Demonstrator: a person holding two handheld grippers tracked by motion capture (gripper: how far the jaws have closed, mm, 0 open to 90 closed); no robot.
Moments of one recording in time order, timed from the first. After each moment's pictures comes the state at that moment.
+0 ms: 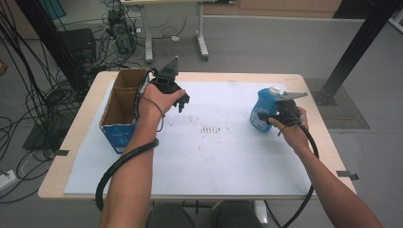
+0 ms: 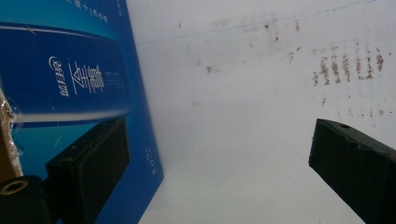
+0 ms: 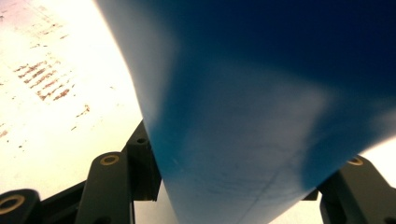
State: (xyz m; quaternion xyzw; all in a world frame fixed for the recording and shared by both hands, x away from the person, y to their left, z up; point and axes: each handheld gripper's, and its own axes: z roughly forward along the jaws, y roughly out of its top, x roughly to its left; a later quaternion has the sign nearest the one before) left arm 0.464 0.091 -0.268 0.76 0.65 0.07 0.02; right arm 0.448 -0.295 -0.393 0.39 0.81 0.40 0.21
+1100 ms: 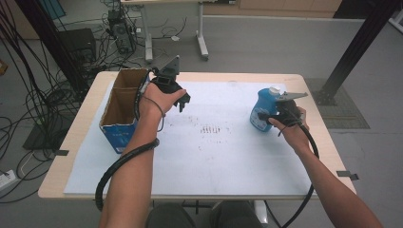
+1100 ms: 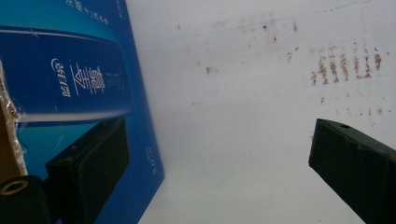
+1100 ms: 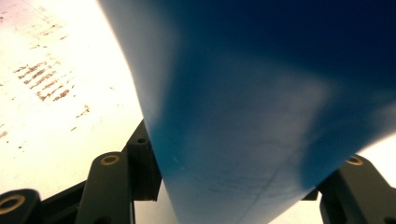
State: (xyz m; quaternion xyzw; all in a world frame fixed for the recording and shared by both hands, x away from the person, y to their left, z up) left arm 0.463 0.090 -0.265 0.76 0.64 0.07 0.02; right arm 0.448 -0.296 -0.393 0.39 0.80 0.40 0.21
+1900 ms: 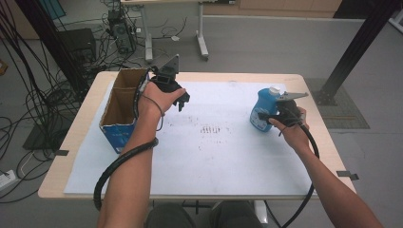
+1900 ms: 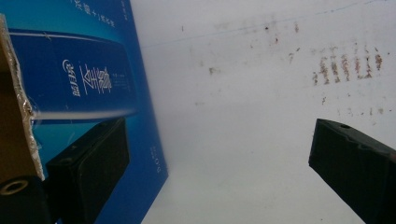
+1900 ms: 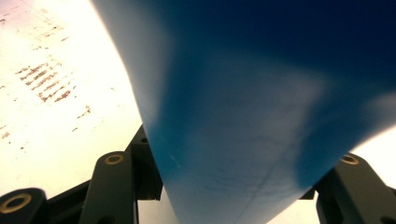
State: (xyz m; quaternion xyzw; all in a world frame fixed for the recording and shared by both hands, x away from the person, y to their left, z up) left arm 0.463 0.090 -0.260 0.76 0.64 0.08 0.02; right arm 0.448 -0.296 -0.393 0.39 0.80 0.40 0.20
